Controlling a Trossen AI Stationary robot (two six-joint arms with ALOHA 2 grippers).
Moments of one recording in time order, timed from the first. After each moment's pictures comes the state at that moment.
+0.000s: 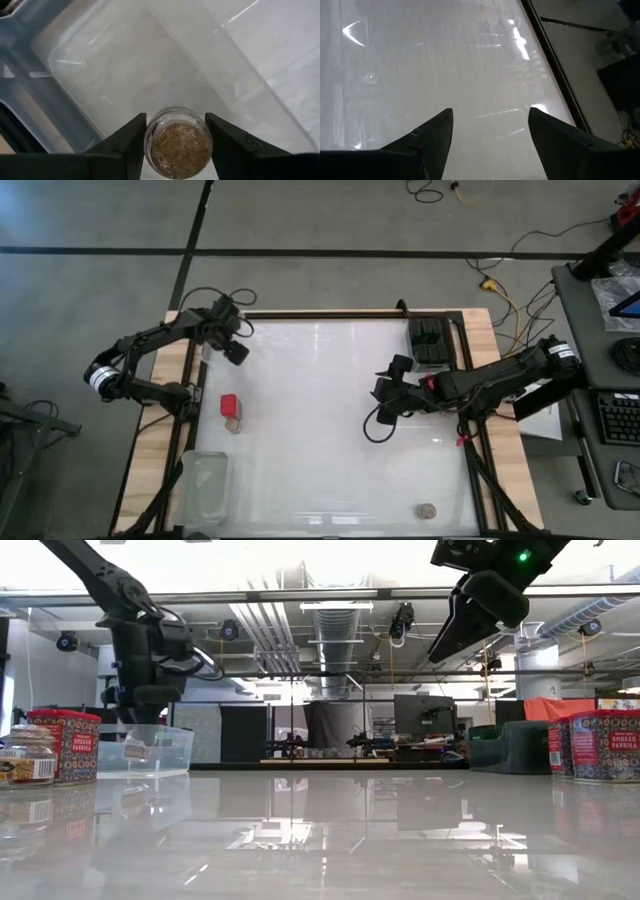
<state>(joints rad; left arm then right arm) 0.96 1.30 0.77 -0.77 -0.11 0.05 0.21 1.29 0.89 -0.55 0.62 0.13</state>
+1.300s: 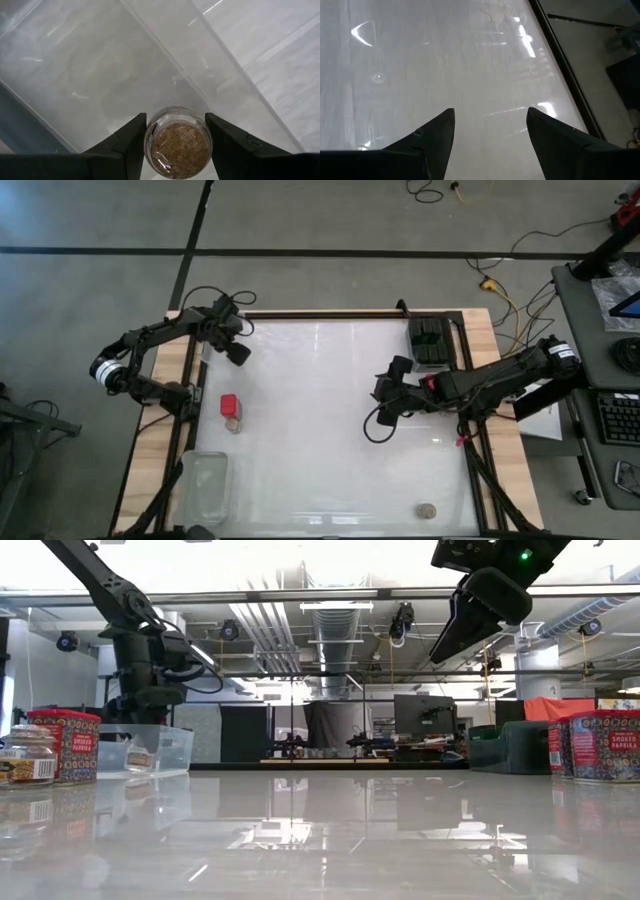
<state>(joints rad) 1.01 1.37 0.77 -0.75 0.04 0.08 0.21 1.29 0.89 -0.55 0.59 0.16</state>
